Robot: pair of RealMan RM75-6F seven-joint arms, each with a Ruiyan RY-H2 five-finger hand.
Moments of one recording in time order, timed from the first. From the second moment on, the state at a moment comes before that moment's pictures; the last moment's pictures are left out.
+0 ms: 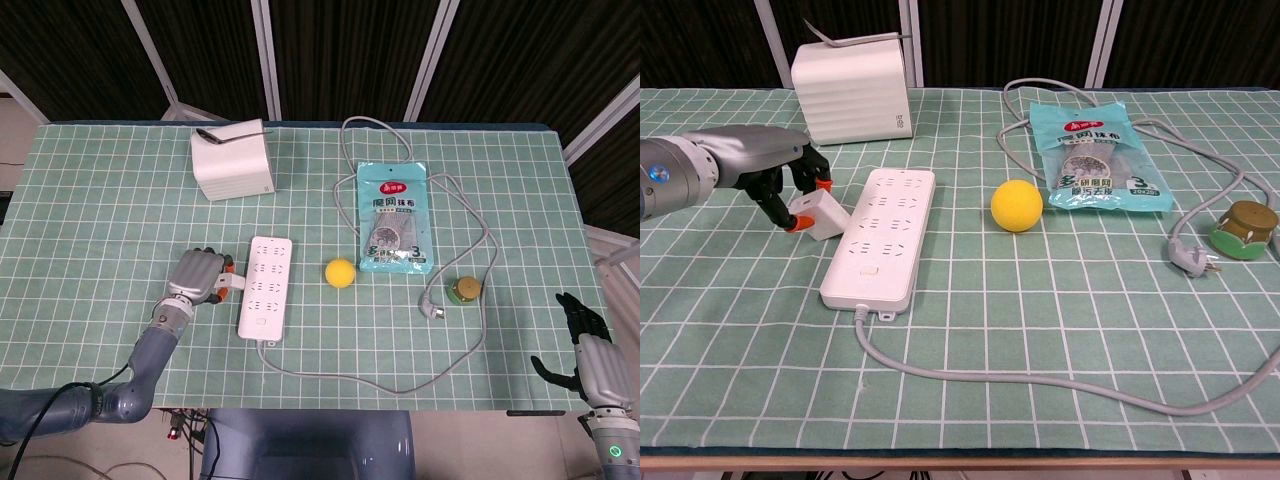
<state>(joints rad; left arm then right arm) -0.85 -1.52 -0.11 -1.55 0.75 1.03 0.60 0.07 -1.06 0.08 -1.76 -1.34 1.34 0.15</state>
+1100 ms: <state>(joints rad) -1.36 -1.36 -0.16 -1.68 0.01 0.97 1.27 0.08 -1.05 0.09 -1.76 -1.32 1.32 0.18</state>
